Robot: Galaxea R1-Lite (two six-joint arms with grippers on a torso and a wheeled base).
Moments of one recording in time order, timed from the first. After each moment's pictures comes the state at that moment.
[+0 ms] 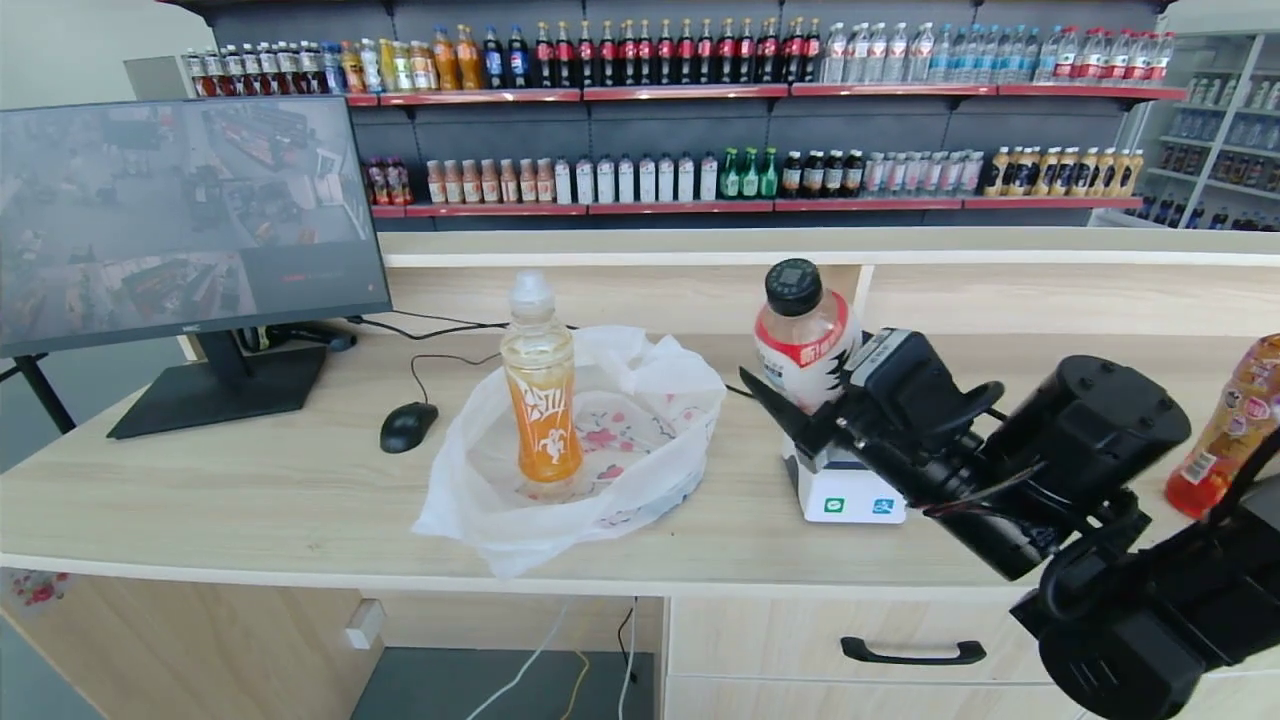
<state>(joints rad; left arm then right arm) 0.00 0.00 0.00 0.00 0.00 0.00 0.54 1.91 -0.63 -1.57 0.12 -0.67</state>
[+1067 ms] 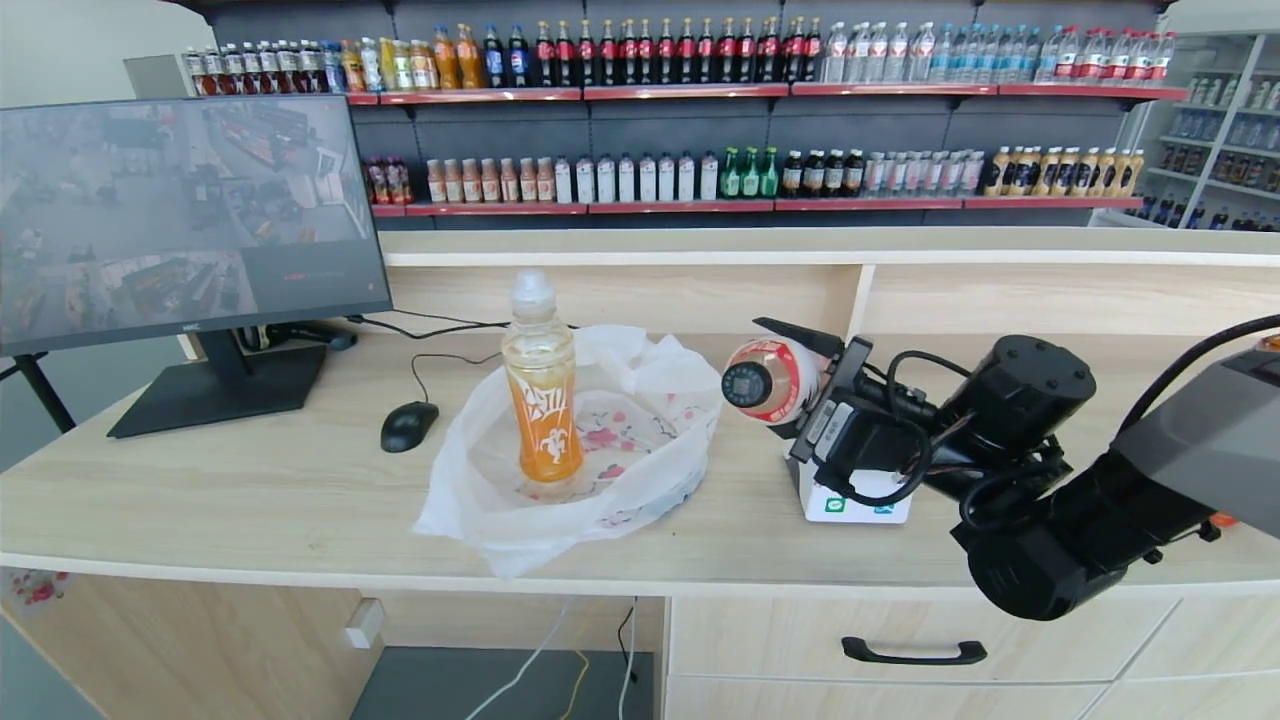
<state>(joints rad) 0.00 0.00 0.00 0.00 0.00 0.00 0.36 2.09 -0.82 -1.57 0.59 -1.08</state>
